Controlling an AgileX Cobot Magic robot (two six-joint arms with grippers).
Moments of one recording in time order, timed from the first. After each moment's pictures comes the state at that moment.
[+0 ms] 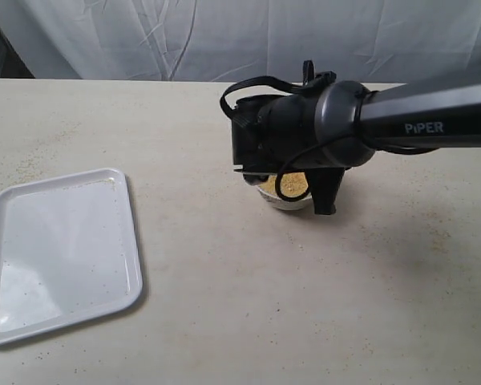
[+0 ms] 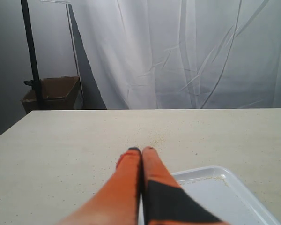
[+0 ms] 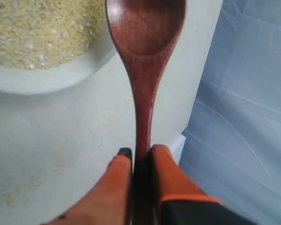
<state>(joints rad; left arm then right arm) 0.03 0.00 0.00 0.08 0.13 -0.04 0.83 2.00 -1.28 -1.04 1.17 0.00</state>
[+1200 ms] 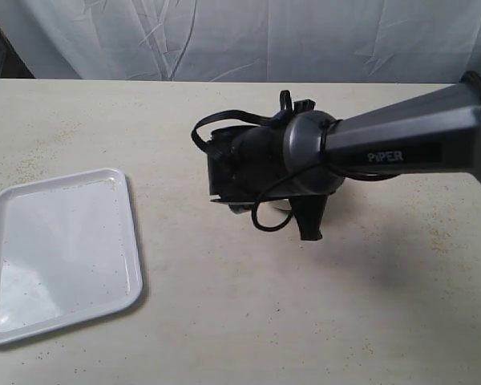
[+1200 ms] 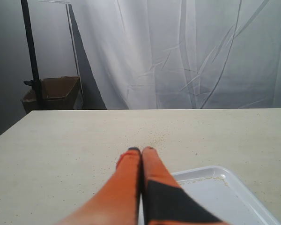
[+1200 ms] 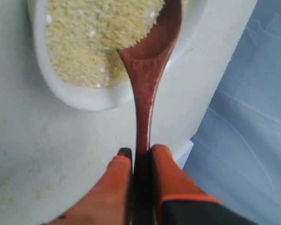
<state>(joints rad) 0.03 0.00 0.00 0.08 0.13 -0.04 0.90 2.04 -1.28 -0.99 1.20 0.00</state>
